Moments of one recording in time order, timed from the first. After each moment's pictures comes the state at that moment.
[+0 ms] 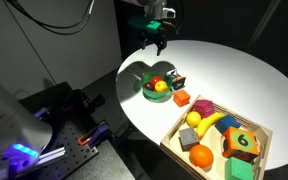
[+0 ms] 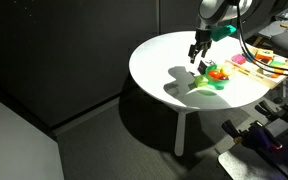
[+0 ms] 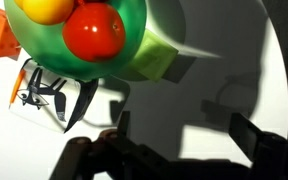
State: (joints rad) arm 0.02 0.42 0.06 -2.04 0.04 2.41 -0.15
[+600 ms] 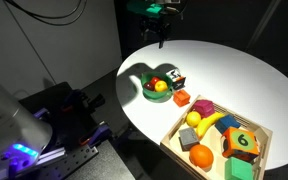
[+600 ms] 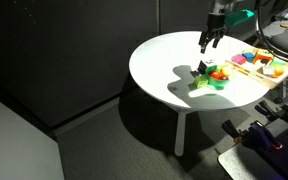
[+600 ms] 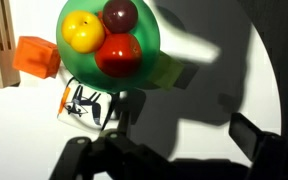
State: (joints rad) arm 0.00 0.25 0.03 -2.11 0.04 2.31 -0.14
